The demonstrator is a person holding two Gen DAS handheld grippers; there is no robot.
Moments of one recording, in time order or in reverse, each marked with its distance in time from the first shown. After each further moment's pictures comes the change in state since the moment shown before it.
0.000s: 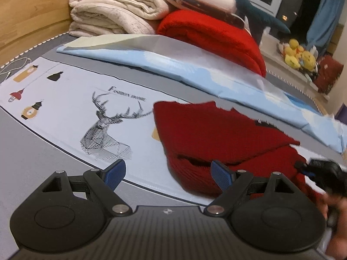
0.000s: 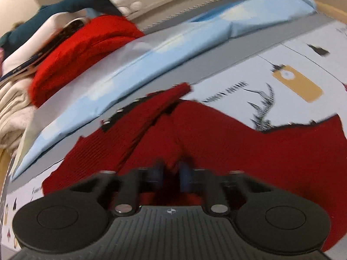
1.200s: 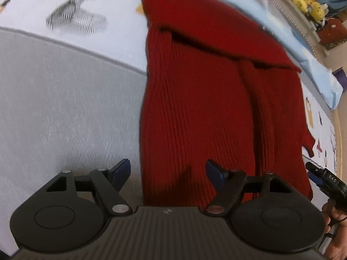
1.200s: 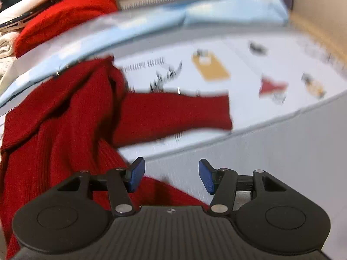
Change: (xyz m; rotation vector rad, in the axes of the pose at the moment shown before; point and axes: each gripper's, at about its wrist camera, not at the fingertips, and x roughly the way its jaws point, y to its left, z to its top) left arm 0.071 0.001 -0.095 -0.063 0.530 -0.114; right arm -0.086 -0.147 -0.039 -0.119 0.210 -0.097
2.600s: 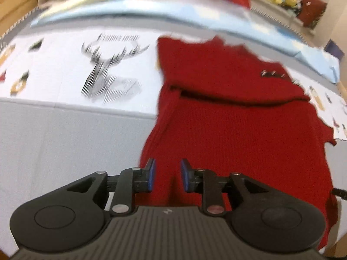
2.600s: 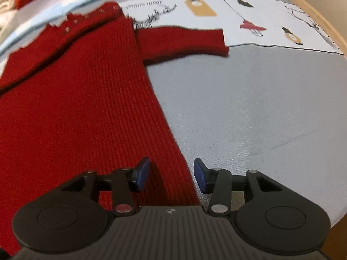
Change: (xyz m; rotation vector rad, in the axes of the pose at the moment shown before) left arm -0.088 0.022 0.000 0.289 -0.253 0.111; right arm -0.041 0.040 -0.098 -0.098 0.115 -0.218
